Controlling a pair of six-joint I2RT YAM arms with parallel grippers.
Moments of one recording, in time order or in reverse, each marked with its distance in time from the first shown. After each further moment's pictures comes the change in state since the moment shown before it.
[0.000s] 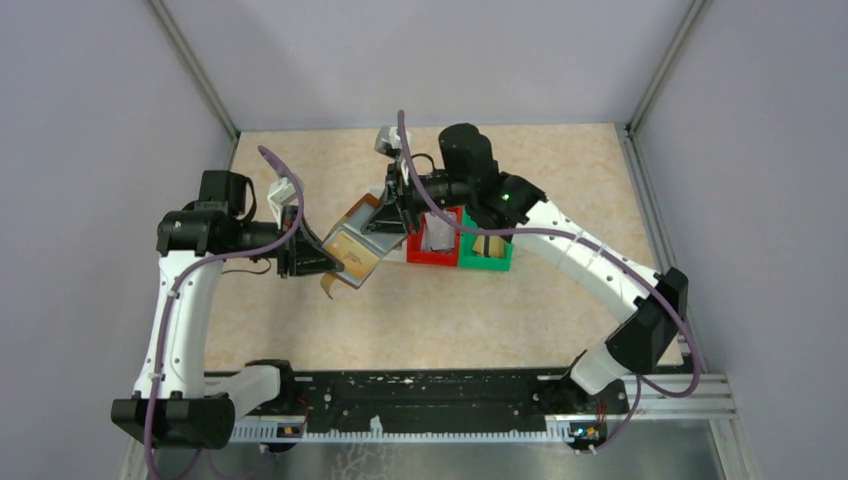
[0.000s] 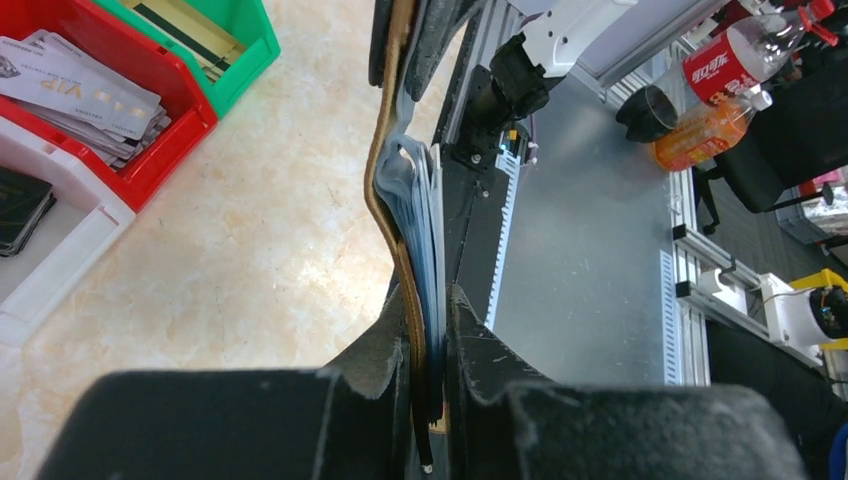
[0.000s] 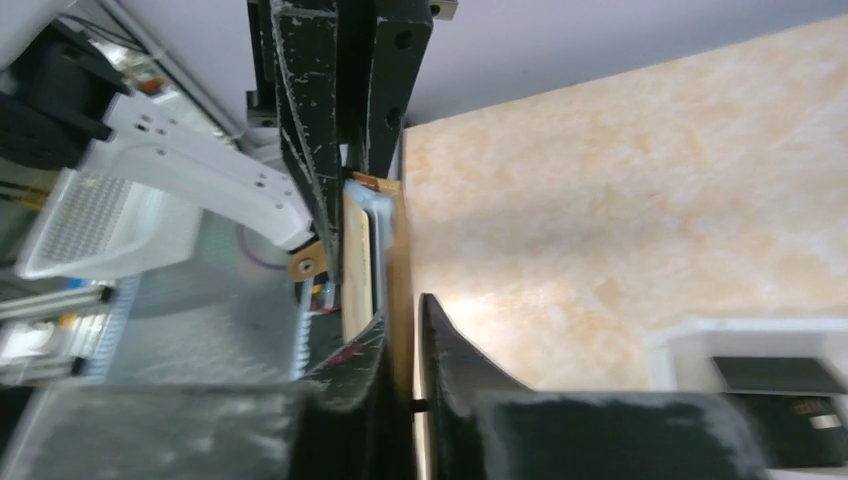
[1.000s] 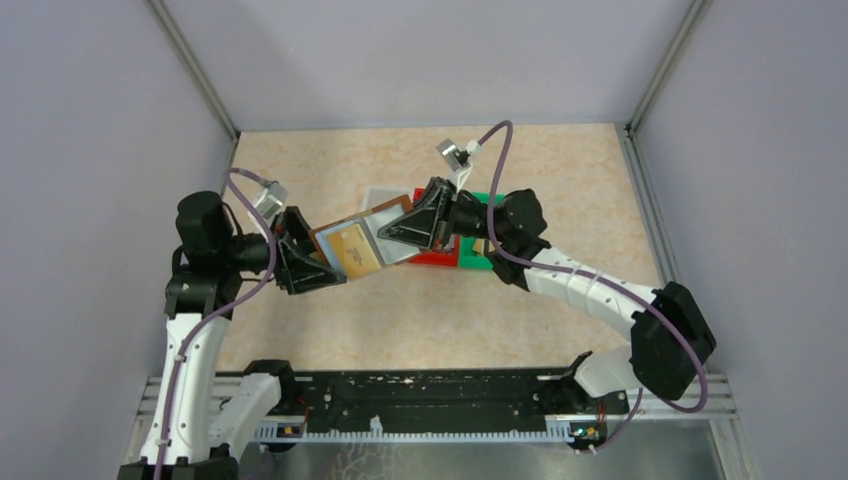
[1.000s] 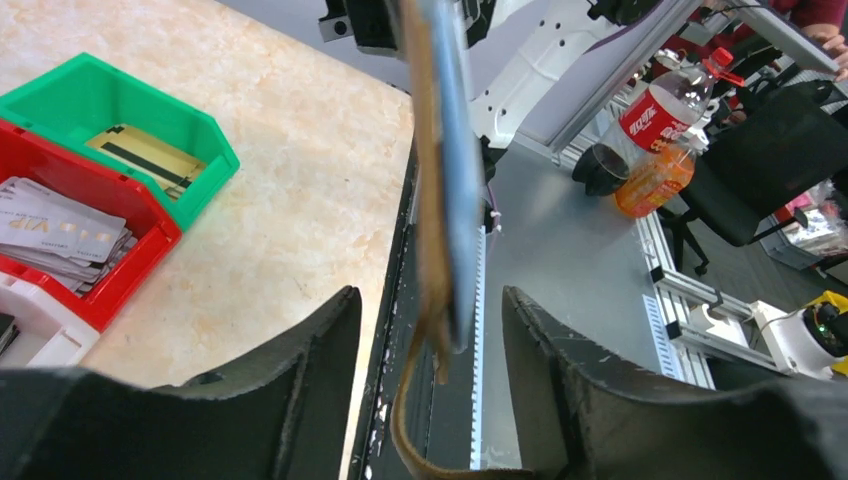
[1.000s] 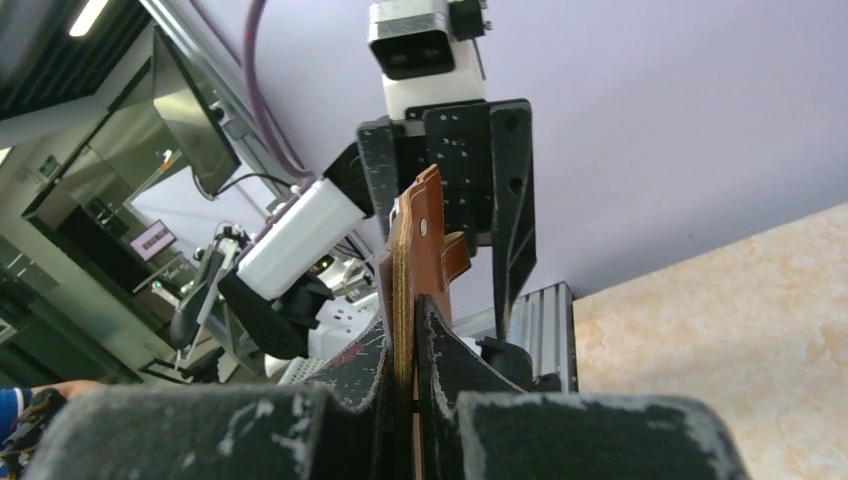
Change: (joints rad) left arm 0.000 -0.315 -0.335 0.875 0.171 -0.735; right arm -0.058 -0.135 -0.583 1.186 -0.003 0.887
